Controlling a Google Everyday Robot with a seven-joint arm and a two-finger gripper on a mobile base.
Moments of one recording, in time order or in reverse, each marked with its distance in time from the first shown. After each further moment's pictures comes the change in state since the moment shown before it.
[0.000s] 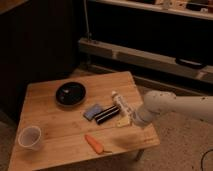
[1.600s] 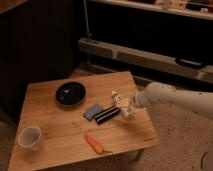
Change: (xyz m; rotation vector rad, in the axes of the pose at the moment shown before) arm -0.143 0.015 0.012 -0.035 -0.323 -0.201
